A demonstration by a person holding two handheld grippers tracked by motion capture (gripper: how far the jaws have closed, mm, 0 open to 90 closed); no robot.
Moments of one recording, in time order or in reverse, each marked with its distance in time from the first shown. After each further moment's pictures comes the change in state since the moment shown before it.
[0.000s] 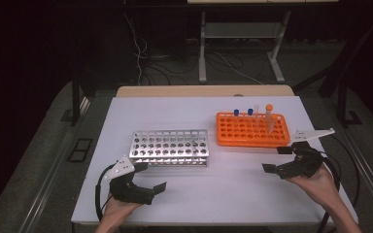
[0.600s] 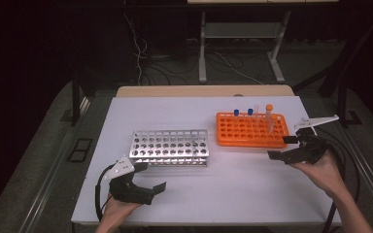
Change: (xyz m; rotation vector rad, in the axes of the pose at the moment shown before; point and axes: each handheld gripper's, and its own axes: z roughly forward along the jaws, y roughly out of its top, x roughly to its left) left arm 0.000 0.000 0.000 0.000 0.000 -0.004; right arm -0.032 0.018 -0.004 0.013 -0.044 0.039
